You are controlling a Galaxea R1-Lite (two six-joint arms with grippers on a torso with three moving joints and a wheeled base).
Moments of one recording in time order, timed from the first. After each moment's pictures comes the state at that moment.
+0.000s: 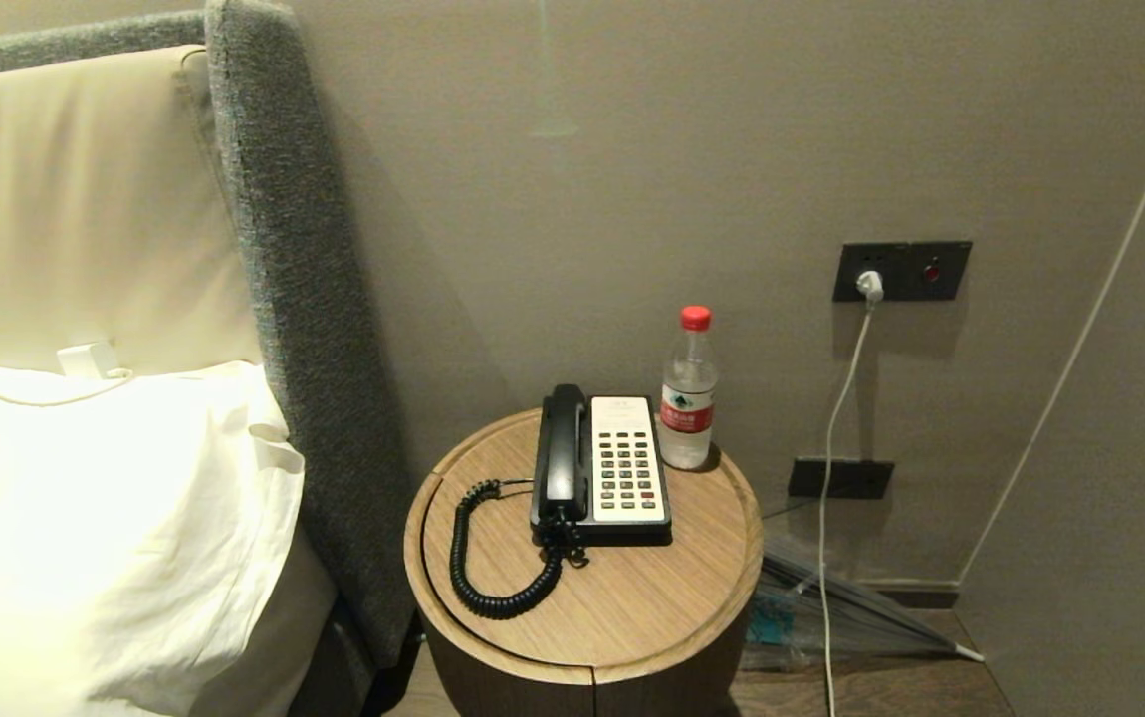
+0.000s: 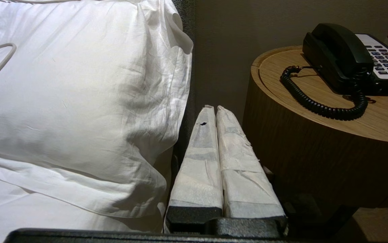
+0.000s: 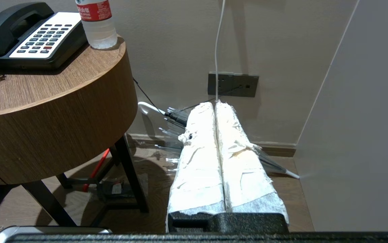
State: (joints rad) left arm 0.00 0.00 0.00 0.00 -0.01 0.00; right arm 0.00 0.00 -0.04 0.09 0.00 -0.04
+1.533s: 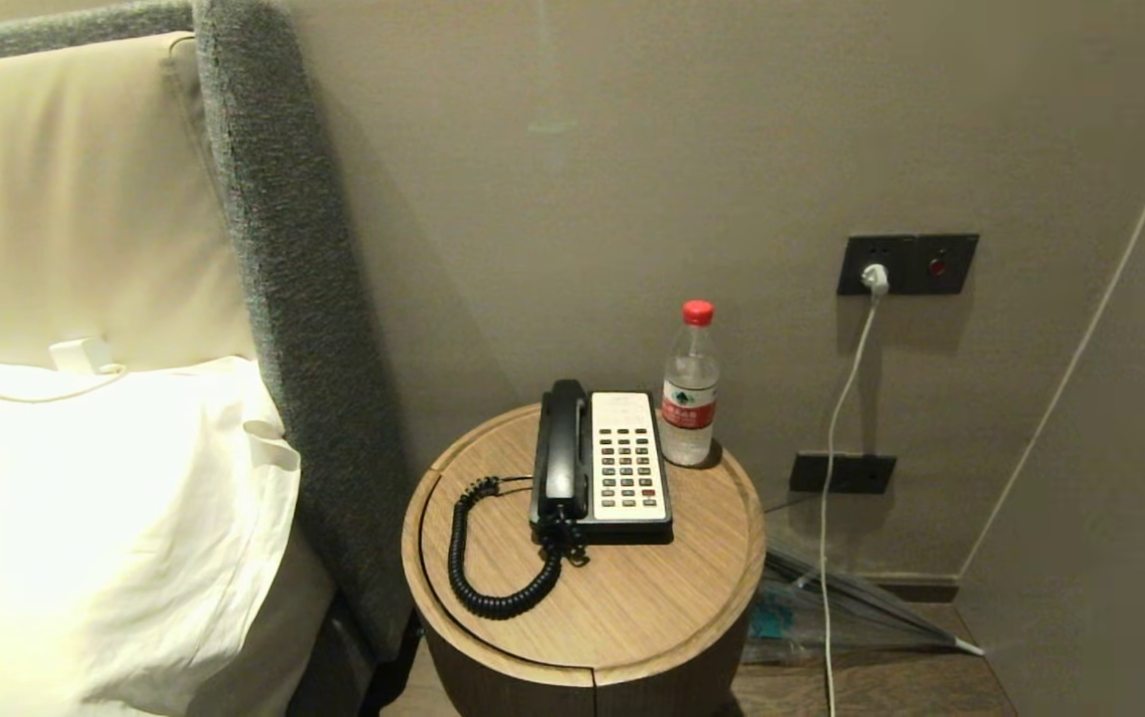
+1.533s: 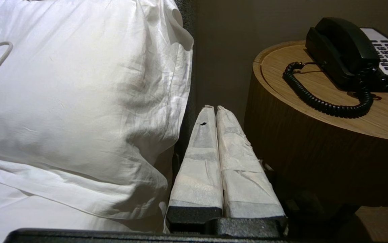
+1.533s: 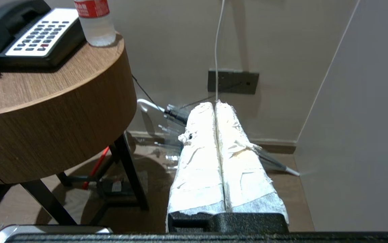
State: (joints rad) left arm 0.00 0.00 0.00 0.00 -0.01 0.01; right arm 0.00 0.00 -0.04 0.09 0.00 -0.04
